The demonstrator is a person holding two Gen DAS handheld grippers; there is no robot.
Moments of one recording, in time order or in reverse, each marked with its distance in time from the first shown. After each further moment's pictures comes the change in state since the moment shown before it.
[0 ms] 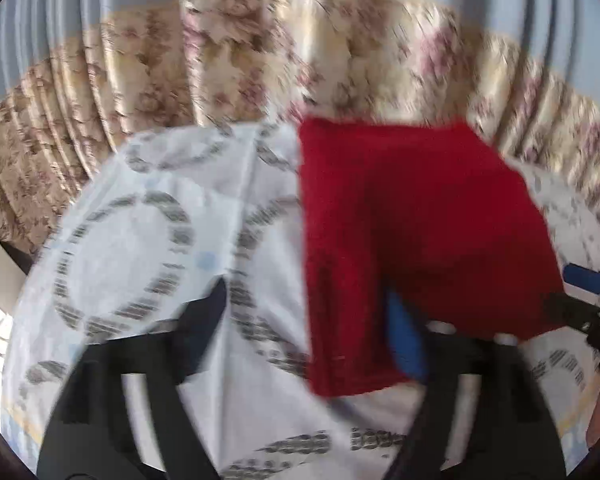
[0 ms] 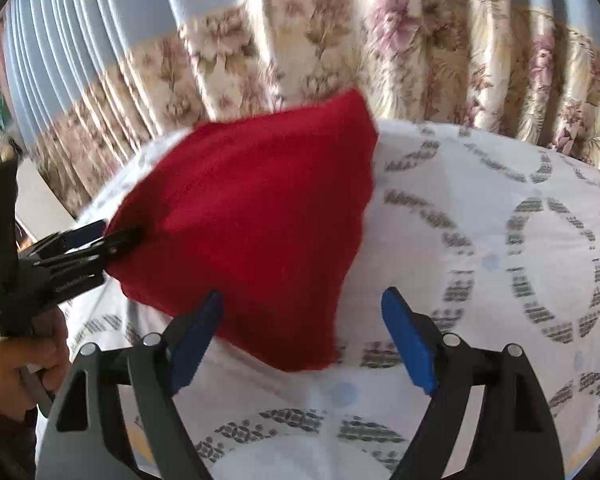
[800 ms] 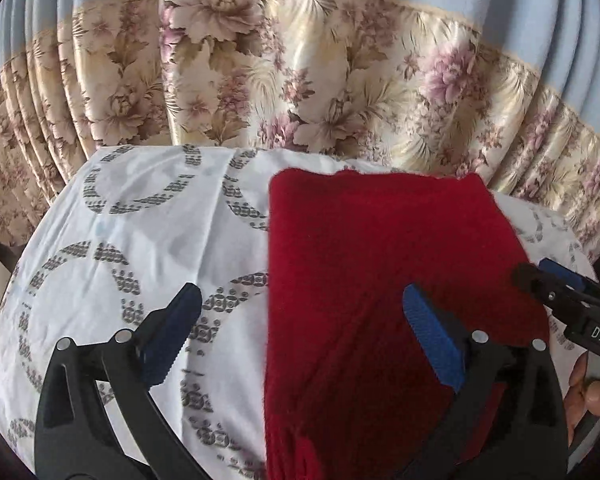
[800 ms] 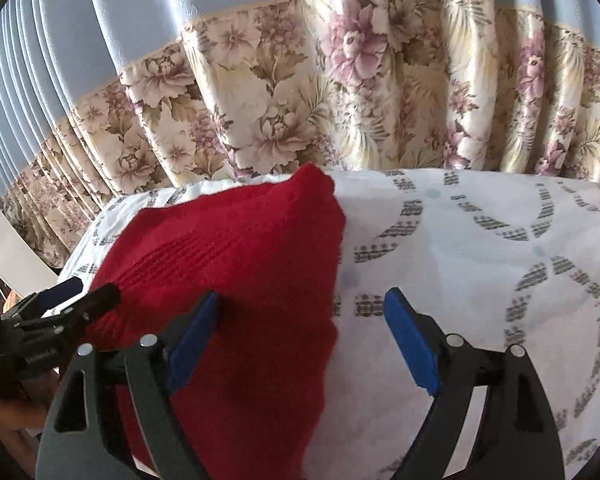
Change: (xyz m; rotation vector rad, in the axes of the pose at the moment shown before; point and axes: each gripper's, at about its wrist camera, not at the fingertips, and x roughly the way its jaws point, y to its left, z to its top) left arm 0.064 -0.017 0.062 -0.042 0.056 -0.056; right arm 0.070 -0.022 0.082 0.106 -0.035 -0.074
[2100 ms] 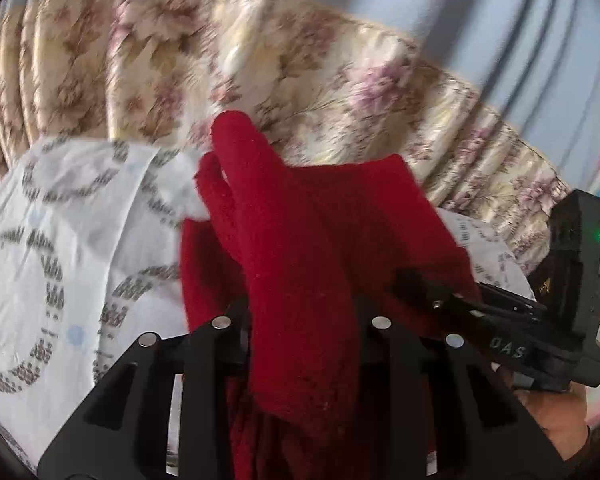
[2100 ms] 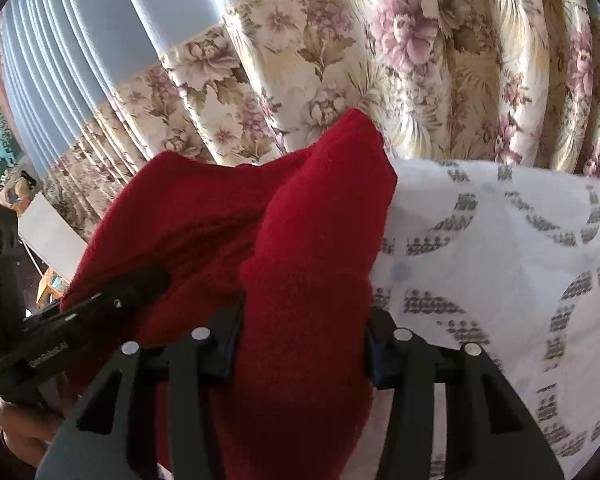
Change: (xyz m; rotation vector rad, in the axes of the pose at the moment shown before) left arm -0.023 -0.038 -0.004 -0.032 -0.044 -0.268; right arm -0.005 0.000 0.004 -0.055 0.044 0.185
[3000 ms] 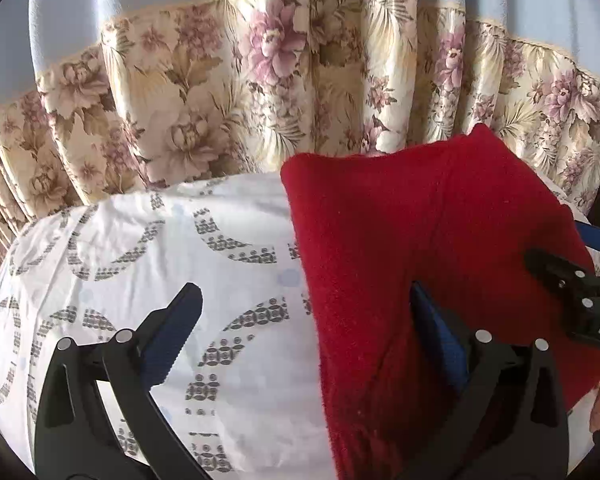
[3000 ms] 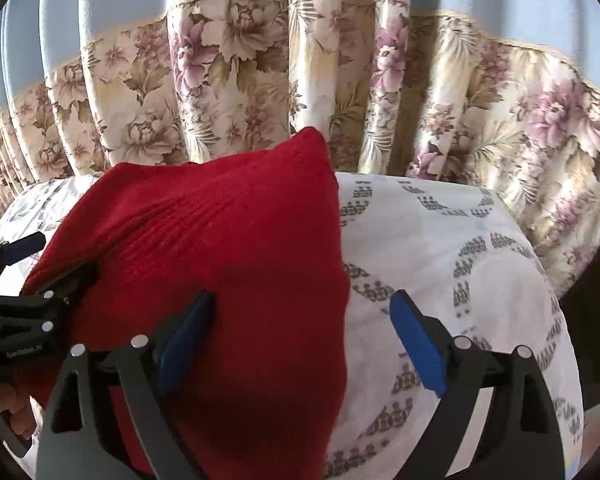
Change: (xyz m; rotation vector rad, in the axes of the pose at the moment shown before) left arm 0.095 -0.159 -0.035 0.278 -0.020 0.246; right arm -0.082 -0.175 -0.023 -0.008 -0.093 -0.440
